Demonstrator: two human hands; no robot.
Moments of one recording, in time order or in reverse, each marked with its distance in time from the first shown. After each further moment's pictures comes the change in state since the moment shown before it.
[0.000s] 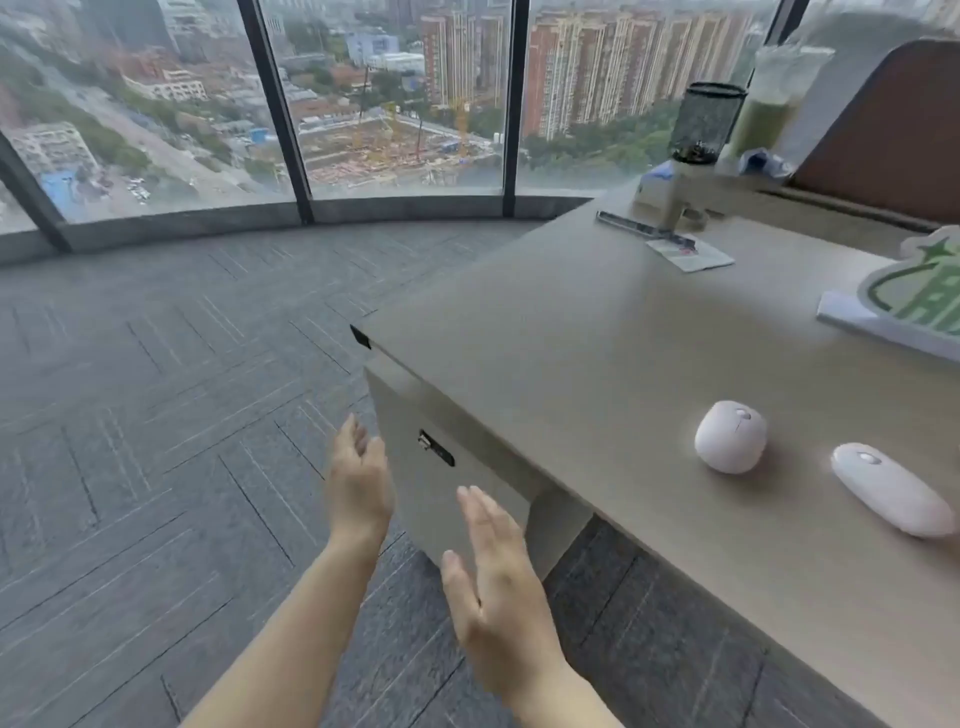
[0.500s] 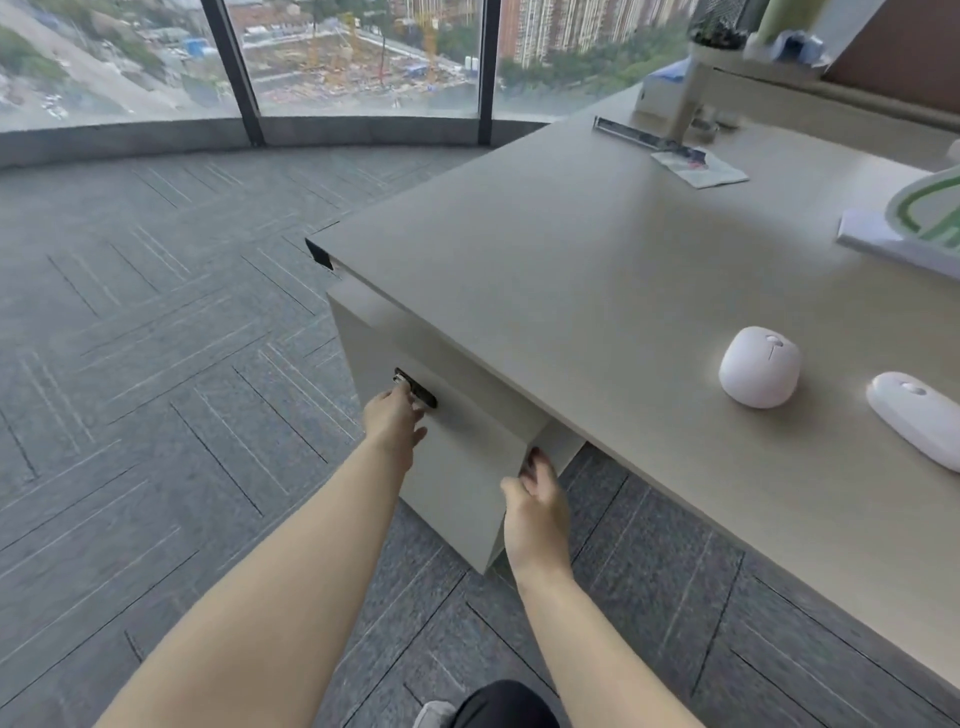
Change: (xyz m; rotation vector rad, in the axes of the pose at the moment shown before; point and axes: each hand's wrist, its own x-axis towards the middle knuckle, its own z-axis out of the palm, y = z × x) left_hand 0.069 -0.077 0.081 -0.311 -0.096 -0.574; right_hand 0.043 0.084 0.026 0.574 0.359 0.677
